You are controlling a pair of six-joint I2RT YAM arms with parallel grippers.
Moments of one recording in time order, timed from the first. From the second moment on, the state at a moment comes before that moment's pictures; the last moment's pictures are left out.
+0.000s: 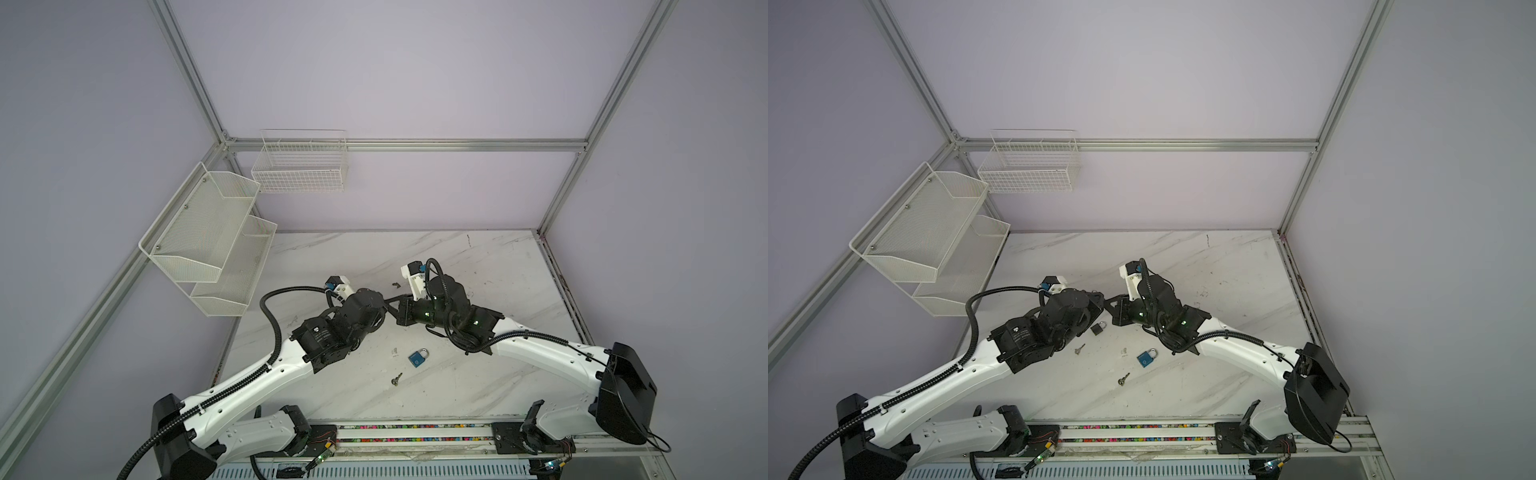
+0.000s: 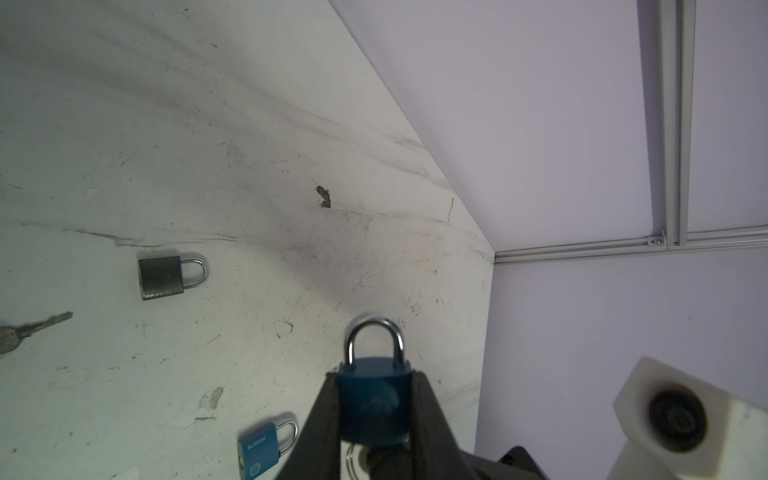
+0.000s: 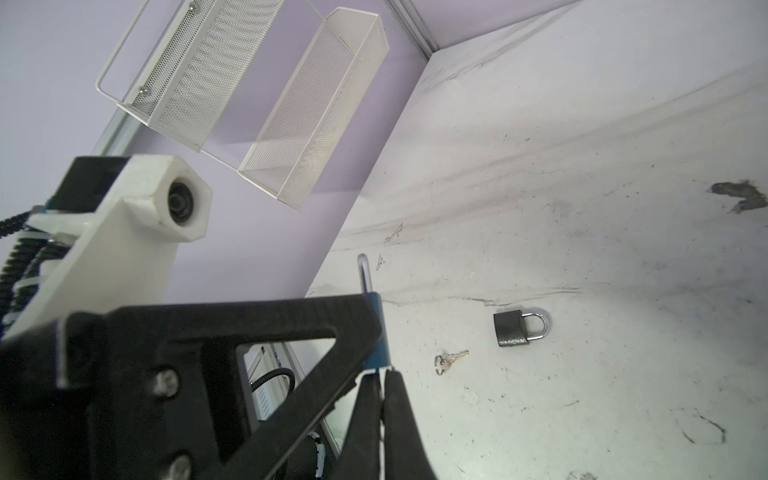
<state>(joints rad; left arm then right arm) -0.86 1.10 1.02 -0.53 -0.49 -1.39 0.91 1.42 1.02 0.06 -0.22 0.75</state>
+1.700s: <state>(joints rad) -0.83 0.84 0.74 -0.11 -0.38 -0.32 0.91 1.18 1.13 -0.30 -0.02 0.62</state>
